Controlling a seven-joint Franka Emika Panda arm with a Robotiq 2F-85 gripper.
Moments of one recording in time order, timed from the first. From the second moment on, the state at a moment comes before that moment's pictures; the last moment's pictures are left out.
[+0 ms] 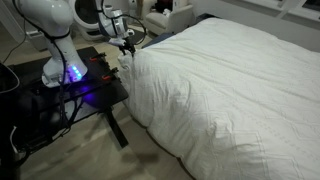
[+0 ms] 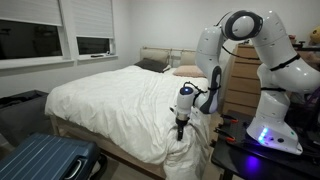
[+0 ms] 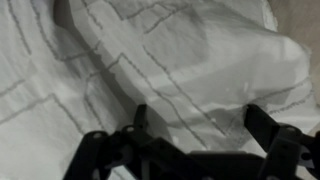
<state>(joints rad) 0.57 0.67 -0.30 -2.42 -0.83 3.11 0.72</state>
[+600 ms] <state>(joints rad) 0.59 0.73 -0.34 -2.38 -0.80 3.14 0.75</state>
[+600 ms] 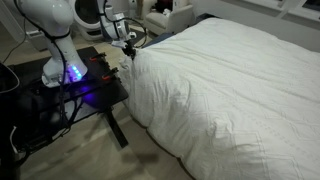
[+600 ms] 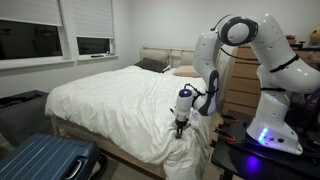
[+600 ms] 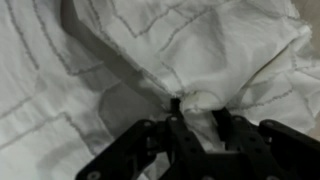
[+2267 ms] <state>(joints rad) 0.20 0.74 0.20 -2.28 -0.26 2.61 -0.13</state>
